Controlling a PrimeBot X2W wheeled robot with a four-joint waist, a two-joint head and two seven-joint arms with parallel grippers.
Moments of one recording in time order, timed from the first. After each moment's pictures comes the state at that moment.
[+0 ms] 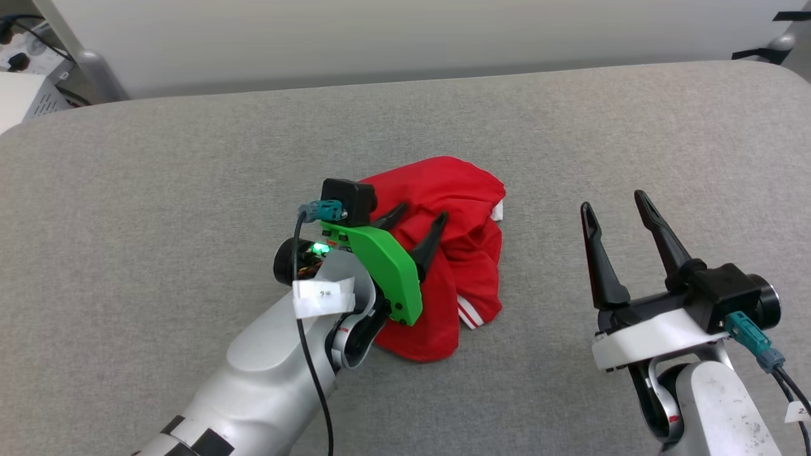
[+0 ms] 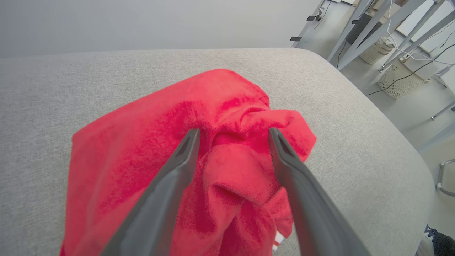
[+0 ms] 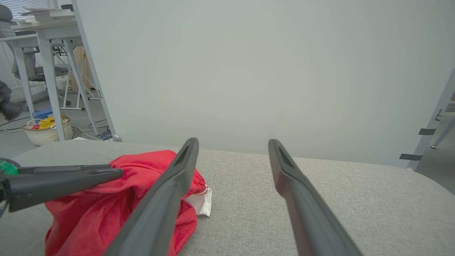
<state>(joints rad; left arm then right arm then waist) -0.71 0.18 -0.85 0.56 -0.94 0.02 -0.03 -0.18 -0.05 0.11 0.05 0.10 0.13 -0.25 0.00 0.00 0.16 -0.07</state>
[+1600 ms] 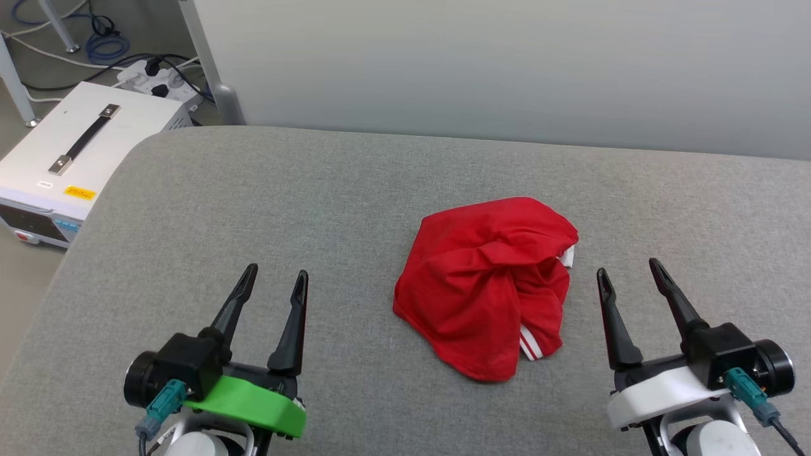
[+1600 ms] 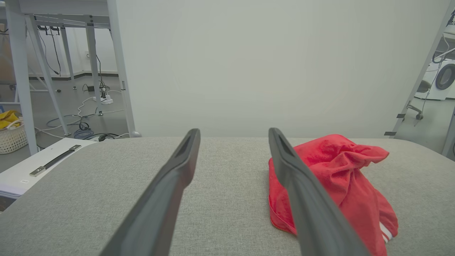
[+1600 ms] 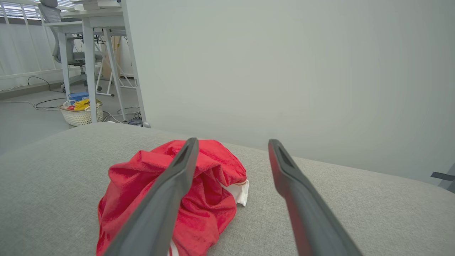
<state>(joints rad) -0.03 0.25 -0.24 0.00 -0.34 -0.04 -0.26 -0.02 -0.05 0.05 0.04 0.03 0.13 -0.25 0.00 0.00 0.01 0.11</state>
